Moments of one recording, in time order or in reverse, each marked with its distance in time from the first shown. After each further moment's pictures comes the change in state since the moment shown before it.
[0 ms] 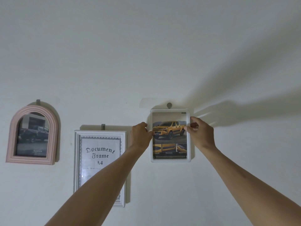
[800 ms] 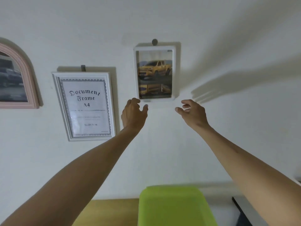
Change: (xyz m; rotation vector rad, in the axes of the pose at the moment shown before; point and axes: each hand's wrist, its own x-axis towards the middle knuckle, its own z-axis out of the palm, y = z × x) left_hand -0.130 -0.039 0.043 0.013 -0.001 -0.057; right_hand -0.134 0.053 -0.025 -0.133 -0.206 0.326
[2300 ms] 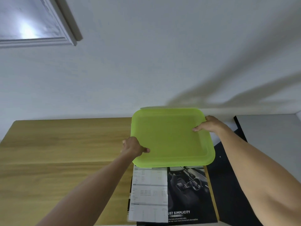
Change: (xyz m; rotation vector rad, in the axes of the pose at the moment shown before) left_hand -0.311 -0.202 0.130 0.536 -1.092 -0.876; right_hand -0.167 0.438 0.092 -0.321 -0.882 0.967
